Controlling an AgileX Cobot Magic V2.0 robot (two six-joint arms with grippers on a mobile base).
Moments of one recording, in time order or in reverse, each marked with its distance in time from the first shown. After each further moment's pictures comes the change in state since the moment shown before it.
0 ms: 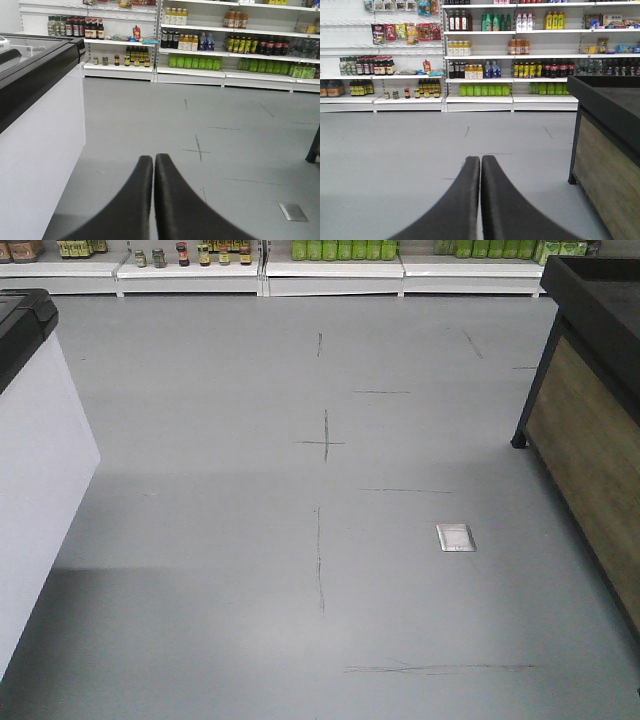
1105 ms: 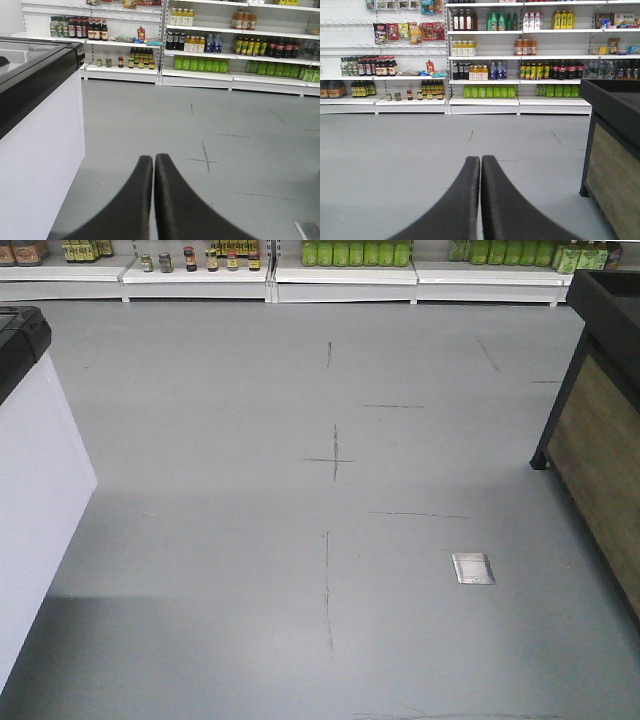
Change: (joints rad) left arm 0.000 0.000 0.000 0.000 0.000 0.000; right arm 0.000 0.000 0.000 0.000 0.000 0.000
